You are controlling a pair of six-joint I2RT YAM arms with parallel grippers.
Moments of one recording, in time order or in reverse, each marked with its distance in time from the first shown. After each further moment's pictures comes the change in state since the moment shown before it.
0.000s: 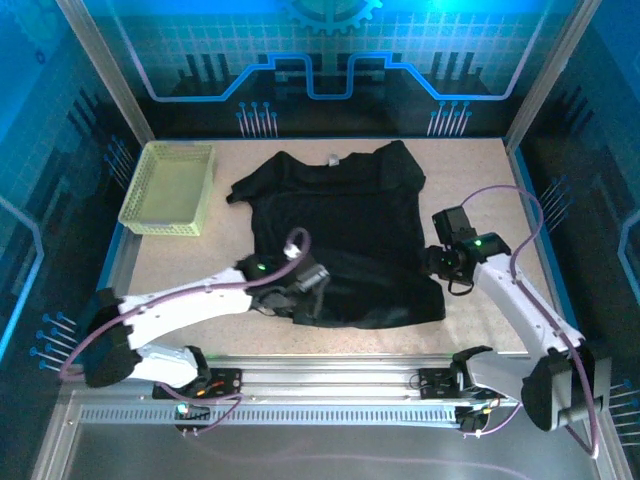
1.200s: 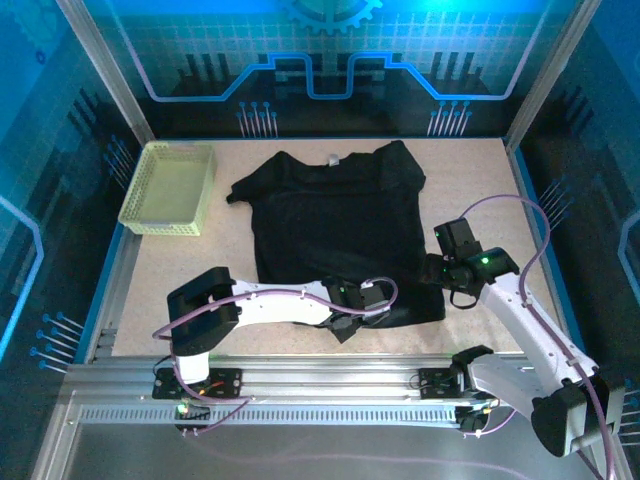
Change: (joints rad) left arm -0.145 0.436 0.189 0.122 -0.029 0.415; right arm 0.043 -0.116 -0.055 -0.019 -0.011 0.024
